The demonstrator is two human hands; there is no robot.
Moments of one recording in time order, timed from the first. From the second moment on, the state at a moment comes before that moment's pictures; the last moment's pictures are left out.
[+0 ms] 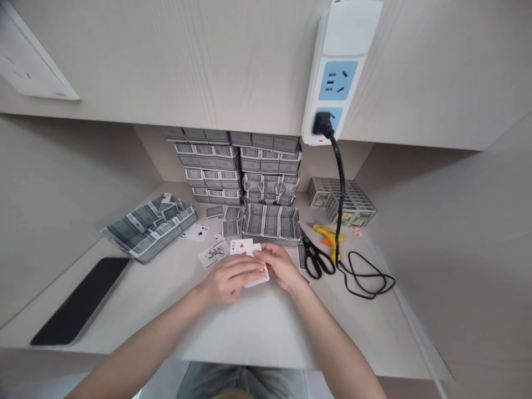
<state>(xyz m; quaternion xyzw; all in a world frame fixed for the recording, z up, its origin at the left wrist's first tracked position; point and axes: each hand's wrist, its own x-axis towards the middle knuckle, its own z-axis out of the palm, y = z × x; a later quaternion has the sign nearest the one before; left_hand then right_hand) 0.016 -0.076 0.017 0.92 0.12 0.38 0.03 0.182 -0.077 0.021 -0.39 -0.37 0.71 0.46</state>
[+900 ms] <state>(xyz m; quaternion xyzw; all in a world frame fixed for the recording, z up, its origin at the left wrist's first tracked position) -0.007 -0.044 0.017 0.80 0.49 0.34 0.06 0.192 -0.066 0.012 -0.48 -0.34 0.53 0.61</state>
